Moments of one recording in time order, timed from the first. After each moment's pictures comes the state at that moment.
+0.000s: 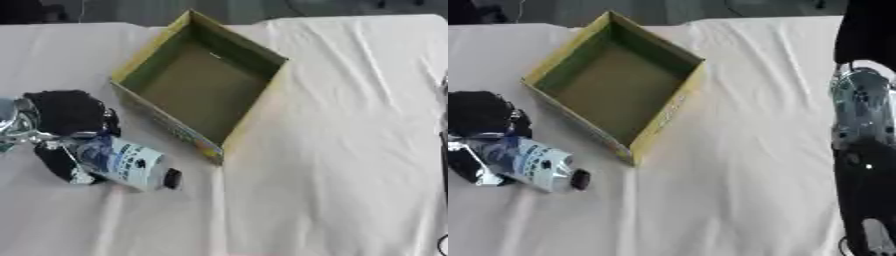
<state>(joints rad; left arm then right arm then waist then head) -0.53 0.96 -0.48 -1.63 -0.96 -0.49 -0.42 -0.51 -0.28 0.02 -1.99 -1.07 -0.50 0.37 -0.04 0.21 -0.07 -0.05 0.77</state>
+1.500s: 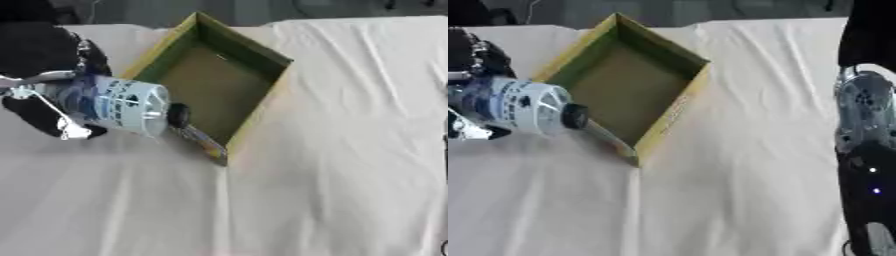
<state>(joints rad) -0.64 1.05 -0.38 -1.76 -0.69 -0.36 -0.37 -0.49 -0.29 0.02 -1.99 -1.07 -0.50 0.37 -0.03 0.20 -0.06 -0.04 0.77</state>
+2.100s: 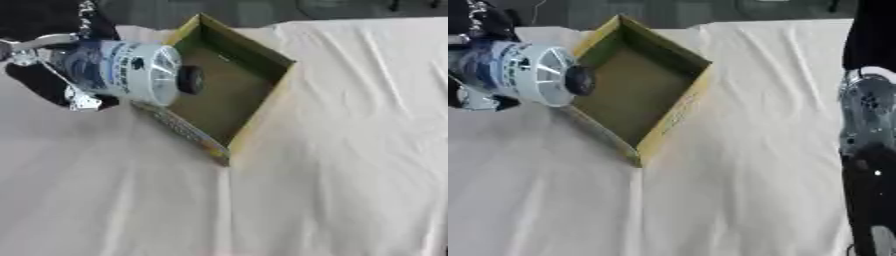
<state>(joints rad) -0.75 1.02 -0.38 -1.71 -0.64 -0.36 -0.32 -0.49 -0.29 0.02 -1.99 -1.07 -0.50 0.36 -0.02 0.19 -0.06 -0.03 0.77</state>
